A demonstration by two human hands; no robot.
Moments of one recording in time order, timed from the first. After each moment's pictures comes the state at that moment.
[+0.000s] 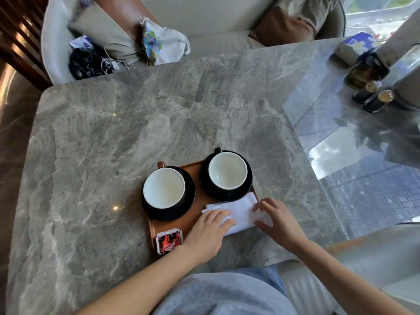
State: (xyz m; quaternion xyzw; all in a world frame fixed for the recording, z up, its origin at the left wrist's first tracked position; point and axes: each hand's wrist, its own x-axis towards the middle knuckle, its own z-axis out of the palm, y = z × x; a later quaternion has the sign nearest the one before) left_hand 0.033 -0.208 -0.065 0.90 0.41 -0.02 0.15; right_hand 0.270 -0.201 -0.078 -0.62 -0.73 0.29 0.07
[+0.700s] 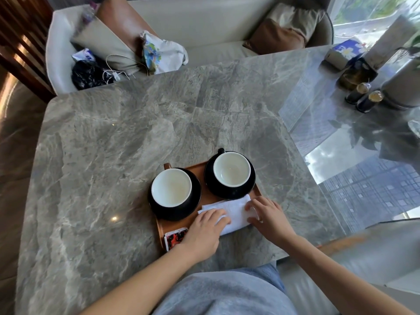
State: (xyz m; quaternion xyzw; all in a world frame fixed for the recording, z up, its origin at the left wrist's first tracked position) left_hand 0.007 -0.212 -0.069 0.88 0.43 -0.04 0.20; right_hand 0.232 -0.204 -0.083 -0.63 -0.73 0.25 0.07
